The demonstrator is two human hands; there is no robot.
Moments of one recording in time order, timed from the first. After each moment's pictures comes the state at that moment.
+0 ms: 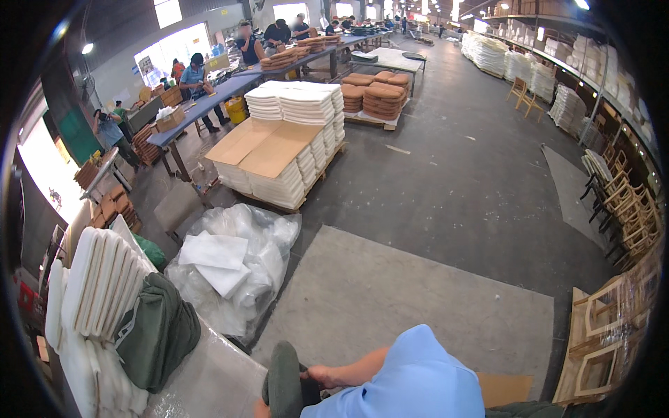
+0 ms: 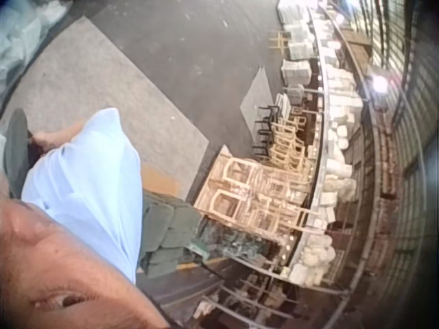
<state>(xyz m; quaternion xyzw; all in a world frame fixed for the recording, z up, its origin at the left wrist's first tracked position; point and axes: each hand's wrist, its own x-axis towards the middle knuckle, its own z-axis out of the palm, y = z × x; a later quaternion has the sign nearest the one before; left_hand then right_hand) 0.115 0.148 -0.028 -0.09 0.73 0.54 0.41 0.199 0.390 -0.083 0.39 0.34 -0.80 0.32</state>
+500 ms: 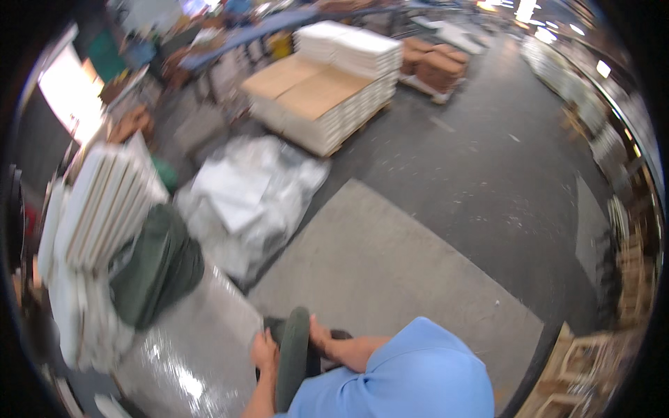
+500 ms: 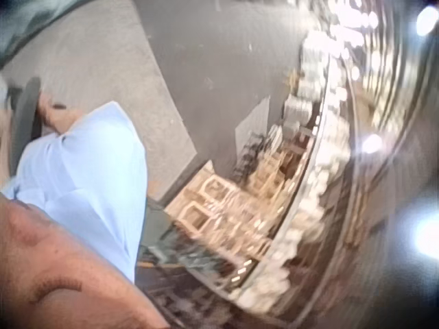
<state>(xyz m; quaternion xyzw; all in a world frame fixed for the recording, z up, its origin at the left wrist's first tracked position) 0.096 0.221 -0.064 0.01 0.96 0.23 0.14 0.174 0.370 -0.194 0.40 0.62 -0.65 0.17</state>
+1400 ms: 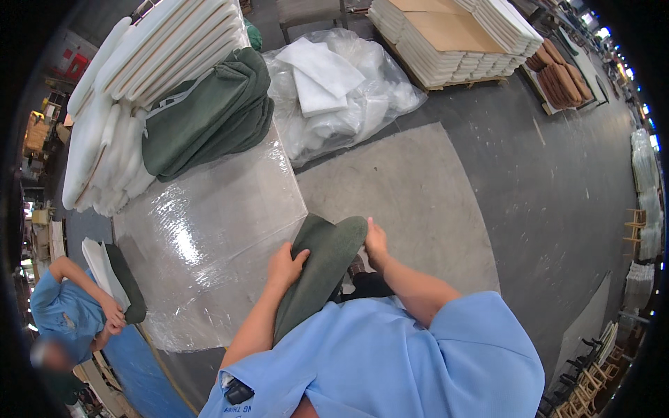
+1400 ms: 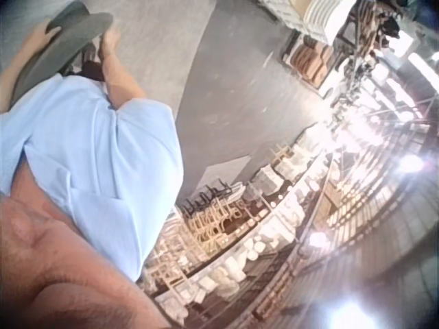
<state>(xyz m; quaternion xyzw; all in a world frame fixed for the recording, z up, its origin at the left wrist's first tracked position) 0.119 0.167 -0.035 -0.06 0.93 0.25 0.28 0.144 0.427 -0.158 0.43 0.57 -0.69 0.13</state>
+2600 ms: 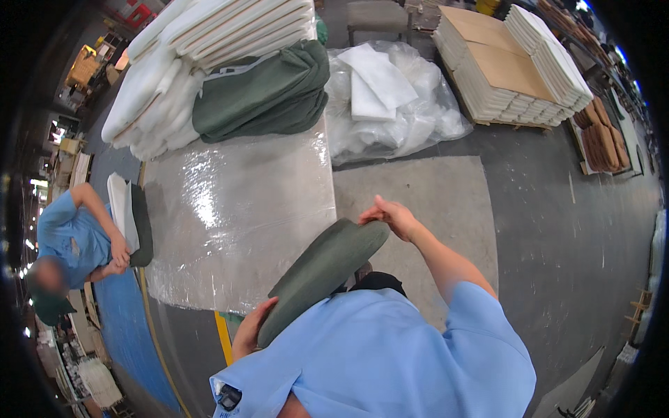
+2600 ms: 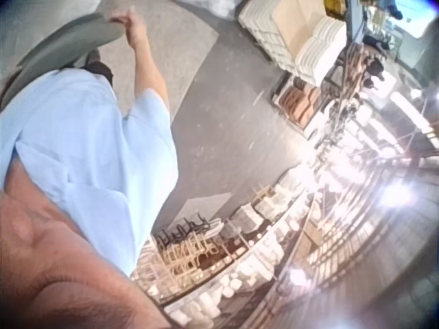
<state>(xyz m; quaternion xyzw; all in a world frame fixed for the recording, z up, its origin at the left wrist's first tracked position) 0.334 0.058 0.029 -0.27 0.63 0.67 0.27 0.054 0.477 -0.053 0.03 0.50 -0.77 0.40</state>
